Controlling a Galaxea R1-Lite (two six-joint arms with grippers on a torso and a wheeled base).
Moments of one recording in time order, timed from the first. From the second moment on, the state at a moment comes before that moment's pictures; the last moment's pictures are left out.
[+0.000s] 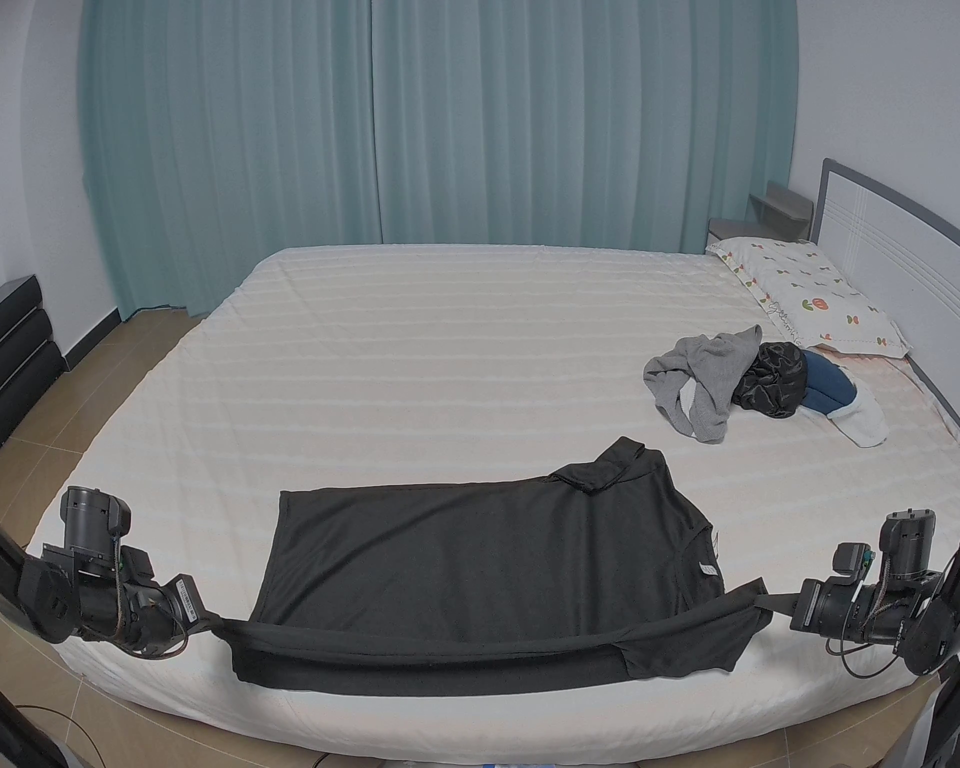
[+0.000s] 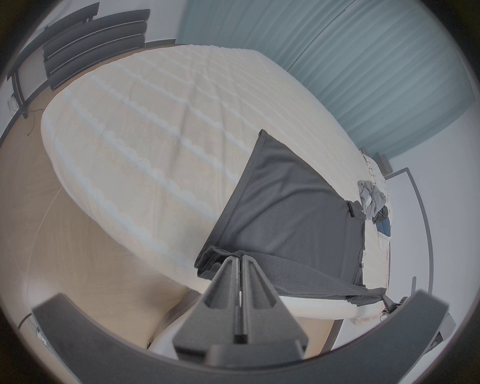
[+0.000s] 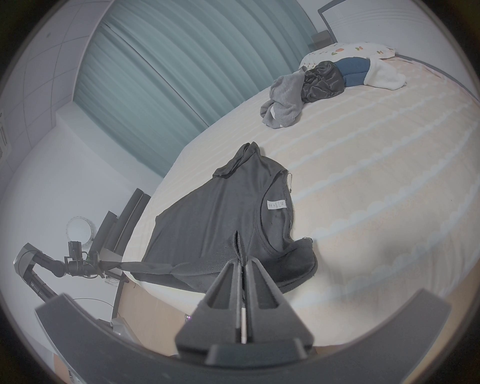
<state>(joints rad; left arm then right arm) 0.08 1.67 -0.33 -0.37 -0.27 -0.53 -0.04 1.89 -0.02 -1.24 0.46 0.37</state>
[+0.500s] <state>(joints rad) 0.08 1.55 -0.34 -0.28 -0.27 -0.52 -0.04 1.81 -0.02 -1.17 0.46 0.34</state>
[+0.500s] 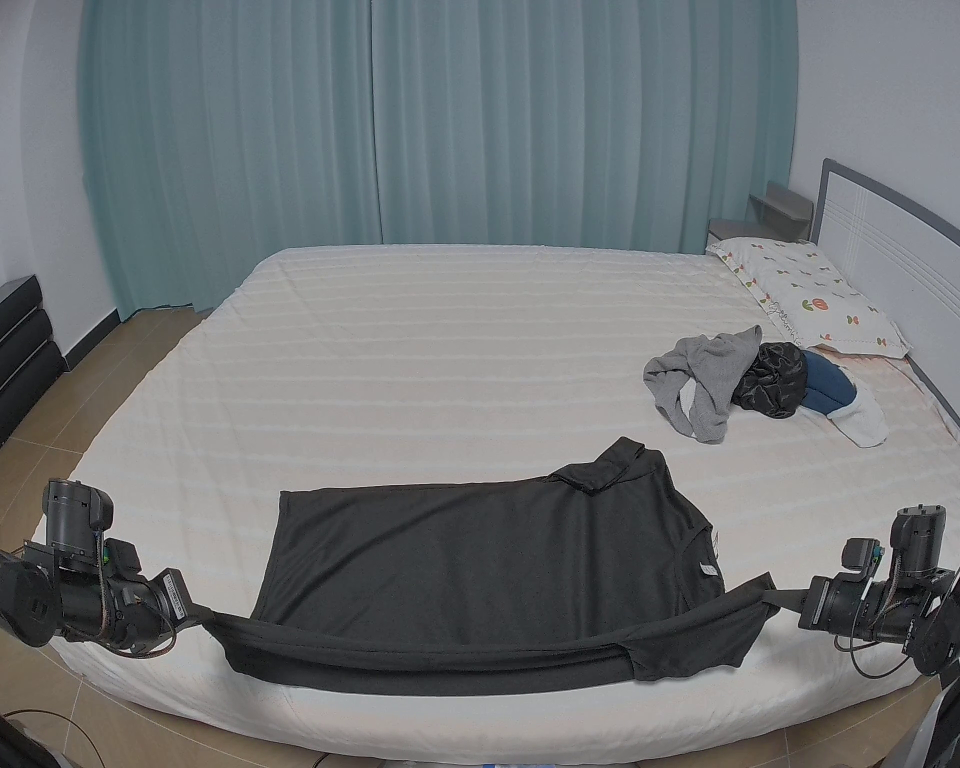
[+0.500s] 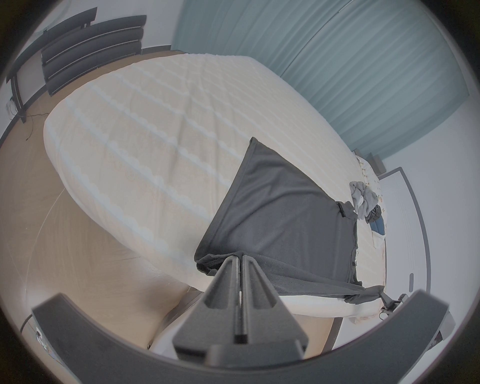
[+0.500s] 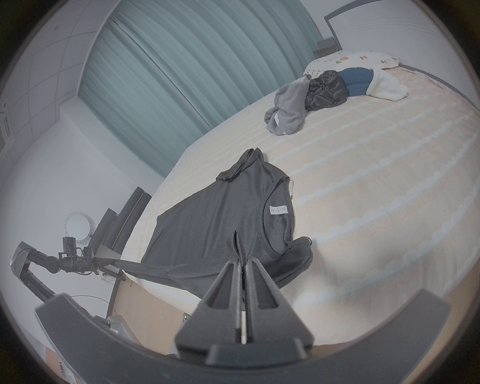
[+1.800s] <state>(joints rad) 0.07 1.79 -0.60 -0.13 -0.27 -0.52 -0.05 2.03 -0.21 -1.18 0.44 0.34</state>
